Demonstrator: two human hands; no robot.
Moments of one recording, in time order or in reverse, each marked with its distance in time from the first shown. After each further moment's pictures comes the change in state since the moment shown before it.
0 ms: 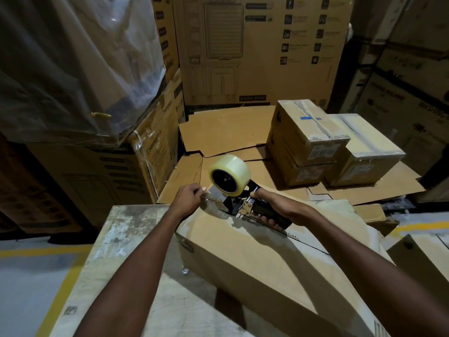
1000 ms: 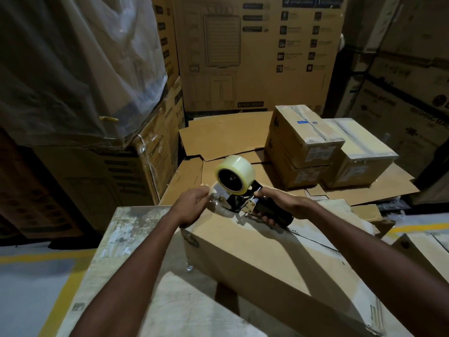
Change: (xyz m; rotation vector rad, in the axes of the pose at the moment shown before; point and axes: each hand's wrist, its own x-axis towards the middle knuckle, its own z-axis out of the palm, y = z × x) left_hand -0.042 0.011 -0.020 0.229 -0.126 0.246; right_hand 0.002 0.008 -0.007 0.027 -0.132 0.048
